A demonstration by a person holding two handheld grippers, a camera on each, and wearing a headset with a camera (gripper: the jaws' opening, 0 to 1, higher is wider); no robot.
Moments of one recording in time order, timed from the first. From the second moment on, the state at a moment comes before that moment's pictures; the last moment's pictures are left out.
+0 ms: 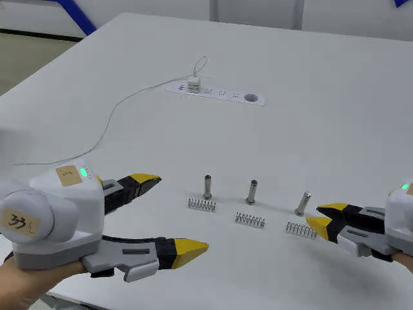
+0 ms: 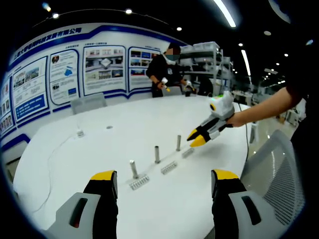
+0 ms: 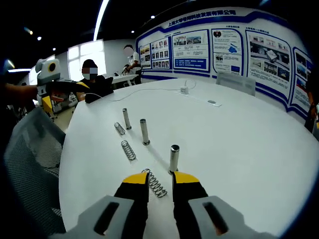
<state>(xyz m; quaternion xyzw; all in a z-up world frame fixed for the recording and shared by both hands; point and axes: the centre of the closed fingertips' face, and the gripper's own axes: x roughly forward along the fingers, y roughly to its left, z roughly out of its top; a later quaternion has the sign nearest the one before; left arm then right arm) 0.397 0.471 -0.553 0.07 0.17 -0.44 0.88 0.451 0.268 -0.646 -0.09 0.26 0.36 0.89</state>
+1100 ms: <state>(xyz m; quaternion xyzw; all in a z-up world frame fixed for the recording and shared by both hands) 0.406 0.469 -0.569 0.06 0.20 -0.44 0.88 0.428 0.278 -0.673 -0.13 0.26 0.49 0.82</state>
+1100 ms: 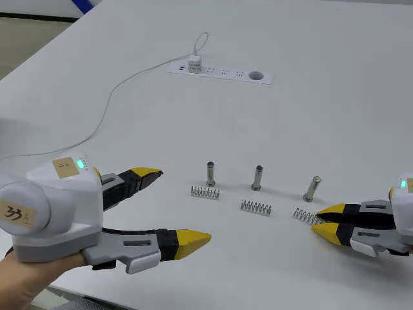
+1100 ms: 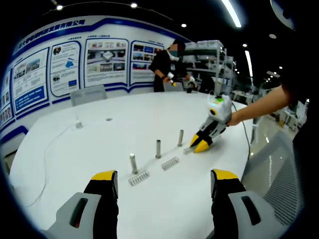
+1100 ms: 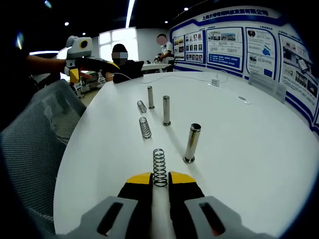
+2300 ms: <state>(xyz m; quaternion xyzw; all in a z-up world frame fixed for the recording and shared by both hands) 0.409 0.479 -0.539 0.04 0.17 -0.43 0.88 0.426 0.290 -0.606 -0.18 0.21 0.50 0.82</state>
